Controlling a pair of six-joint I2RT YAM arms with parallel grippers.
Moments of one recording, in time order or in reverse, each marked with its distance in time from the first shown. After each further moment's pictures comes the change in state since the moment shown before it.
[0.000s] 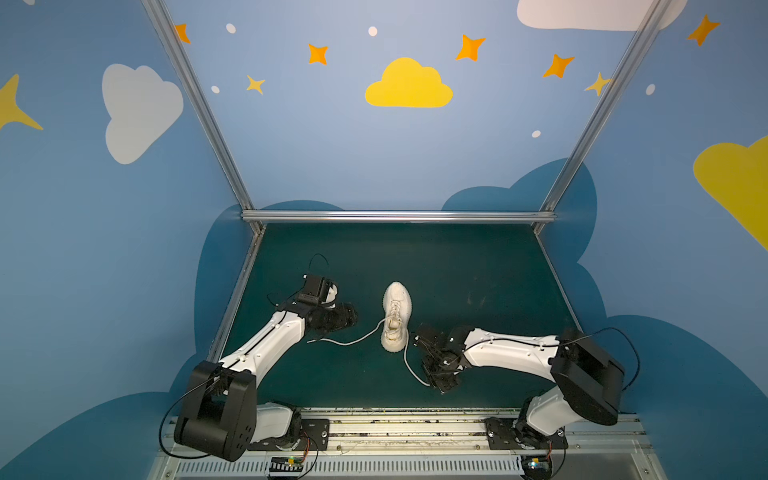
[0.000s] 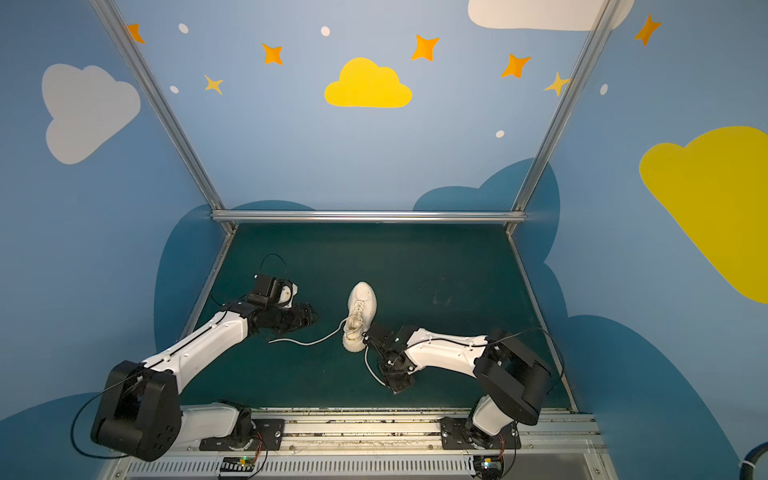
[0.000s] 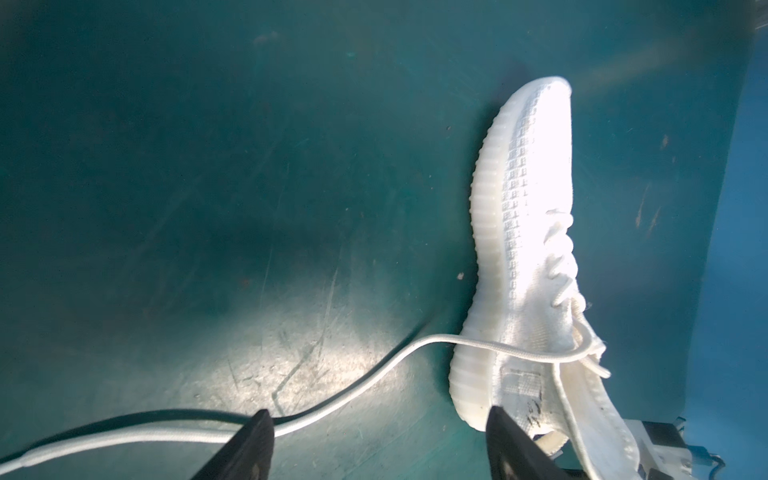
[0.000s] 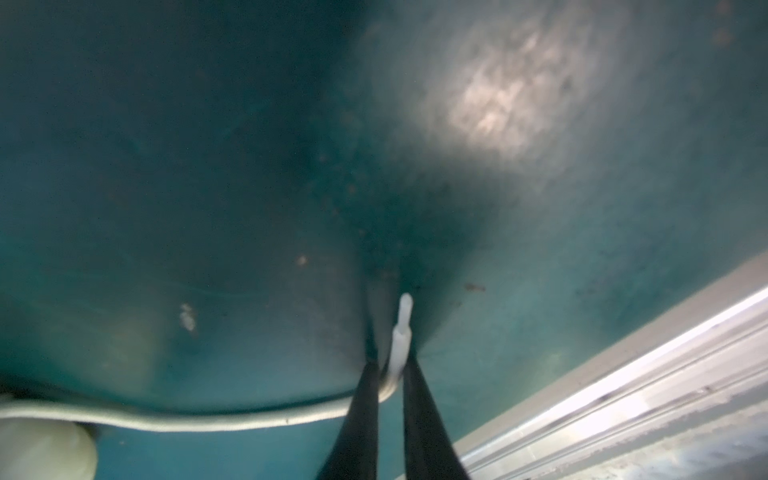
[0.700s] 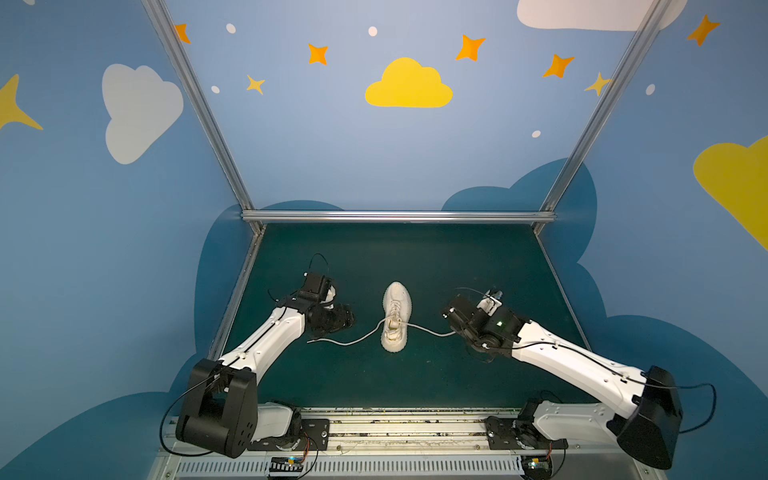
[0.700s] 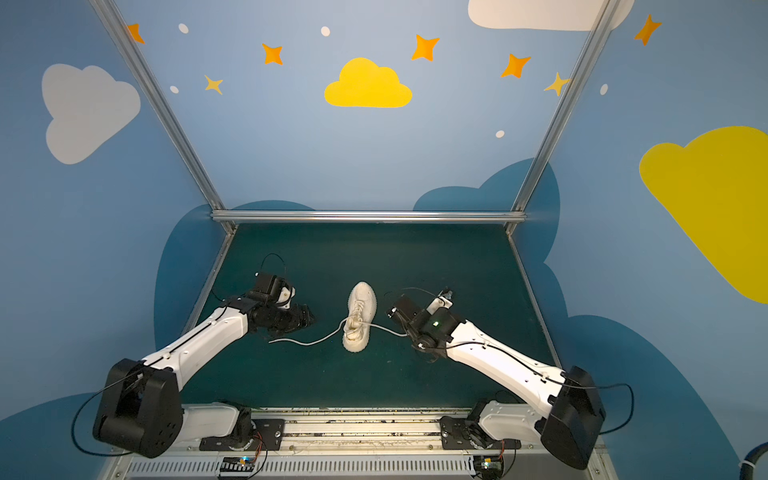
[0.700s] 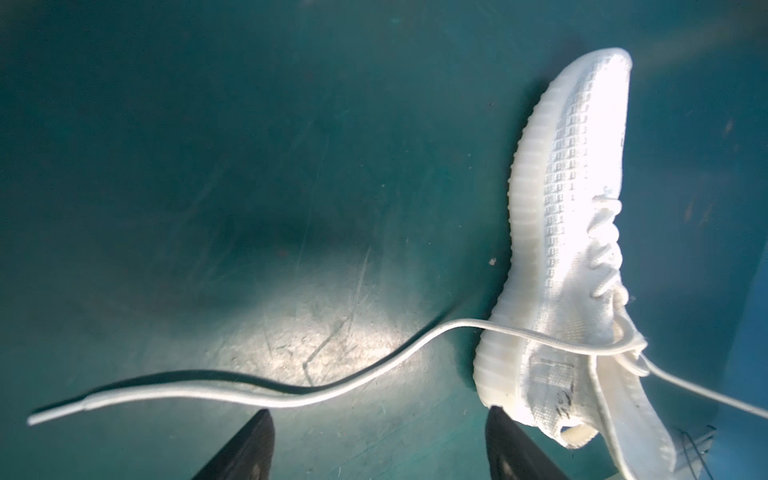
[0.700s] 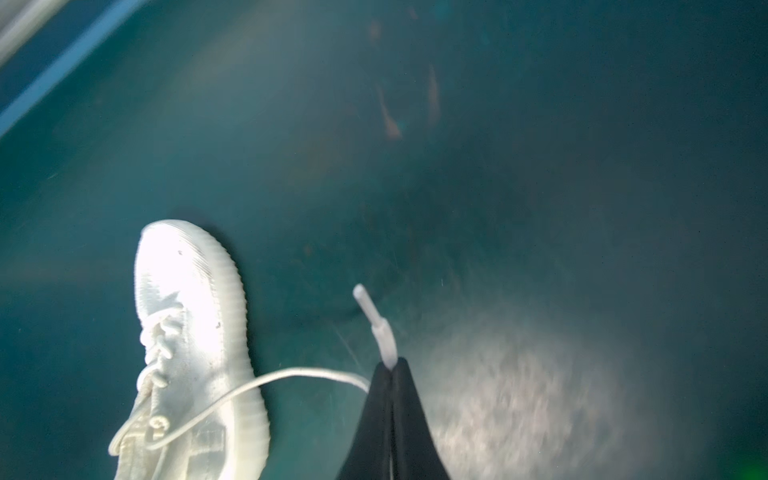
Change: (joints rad) left arm 0.016 -0.007 0.040 -0.103 -0.028 -0.015; right arm -0.184 -0.351 0.142 -0.147 0.693 -0.874
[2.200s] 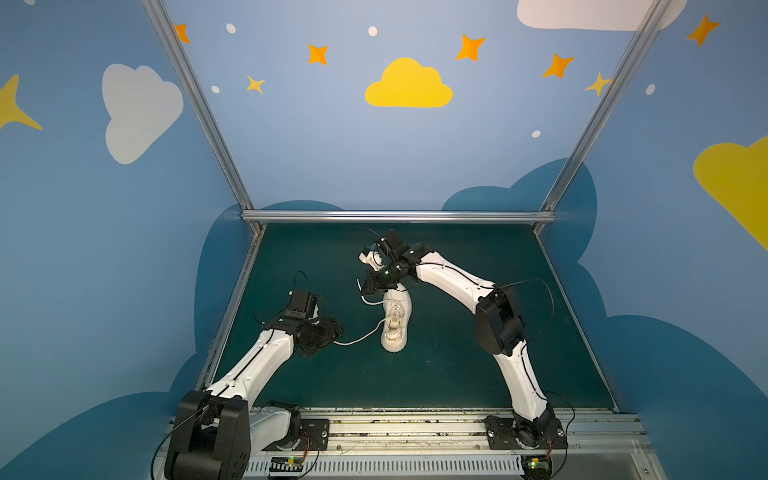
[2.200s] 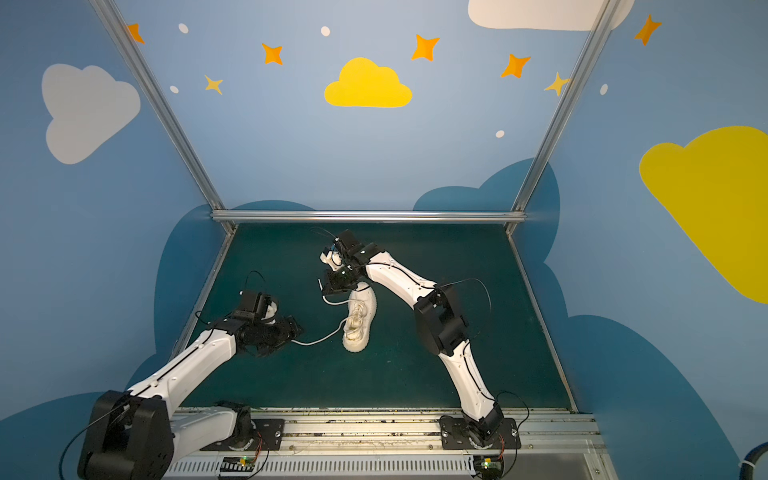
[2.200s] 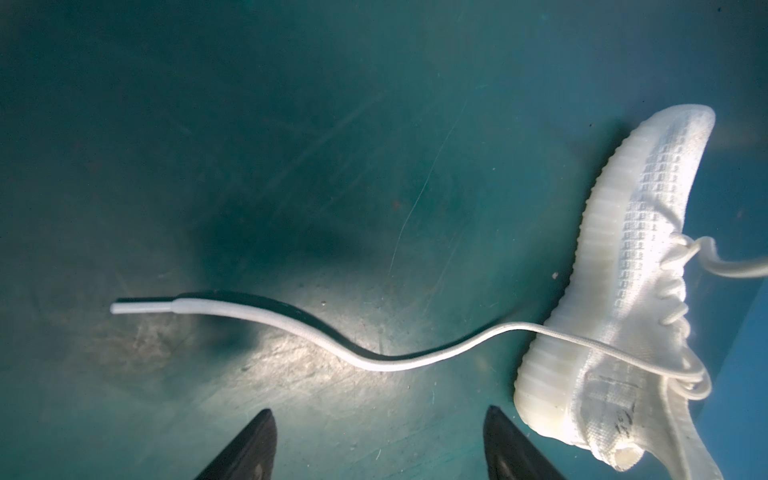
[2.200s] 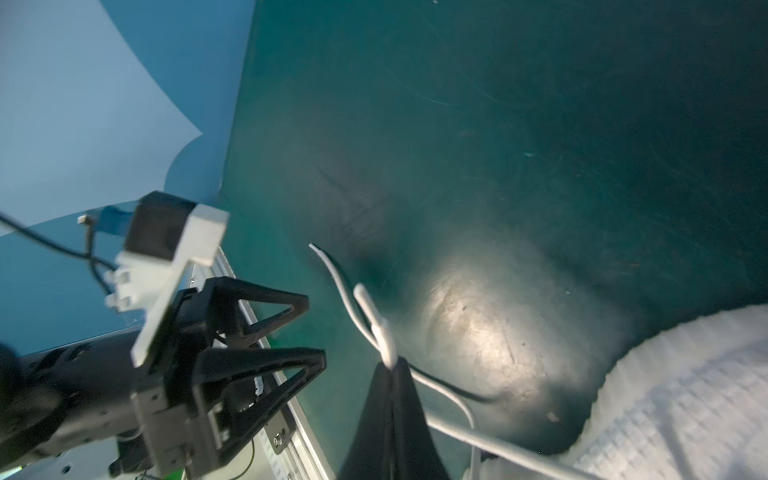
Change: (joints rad) left arm 0.075 -0.140 -0.197 0.049 -0.031 -0.130; right arm -0.080 1.081 1.078 0.095 -1.144 -0.818
